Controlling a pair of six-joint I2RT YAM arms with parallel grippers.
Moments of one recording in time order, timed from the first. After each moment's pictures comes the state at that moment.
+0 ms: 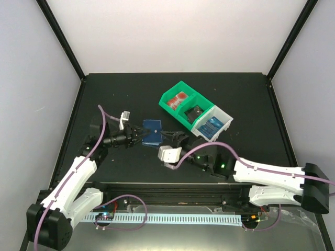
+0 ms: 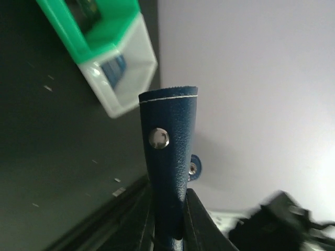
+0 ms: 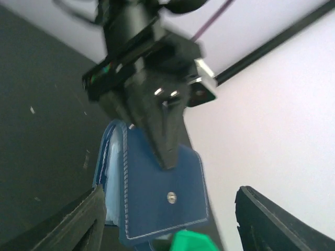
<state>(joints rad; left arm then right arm) -0.23 0.85 0.58 -0.08 0.95 -1.17 1.21 1.14 0.67 0.33 0.18 -0.93</state>
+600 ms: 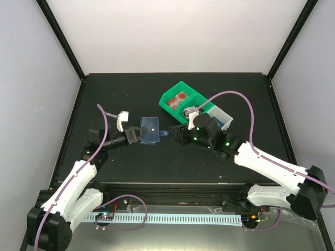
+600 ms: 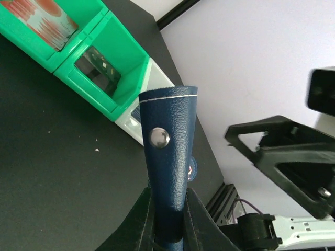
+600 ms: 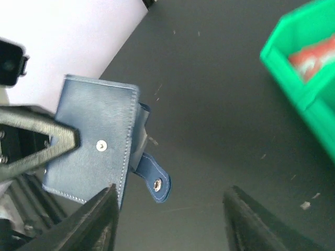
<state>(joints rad) -0.23 0.82 0.51 -0.03 0.77 -0.73 0.93 1.15 0.93 -0.25 0.07 0.50</state>
